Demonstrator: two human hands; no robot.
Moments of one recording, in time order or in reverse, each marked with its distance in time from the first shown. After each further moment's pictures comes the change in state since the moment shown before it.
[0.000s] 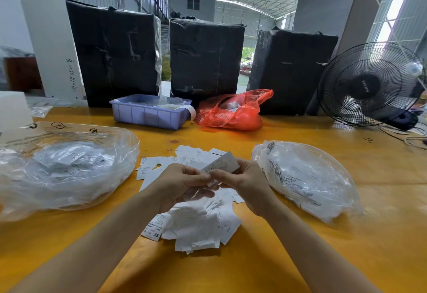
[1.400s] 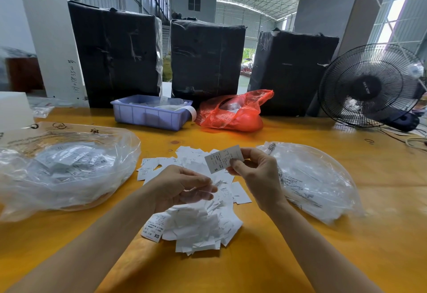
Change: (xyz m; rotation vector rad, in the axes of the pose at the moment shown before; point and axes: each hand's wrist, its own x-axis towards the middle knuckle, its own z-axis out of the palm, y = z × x) left_hand 0.003 0.002 -0.007 -0.038 -0.027 -0.063; right_hand 0.004 -0.002 -0.007 -0.033 0.305 -0.123
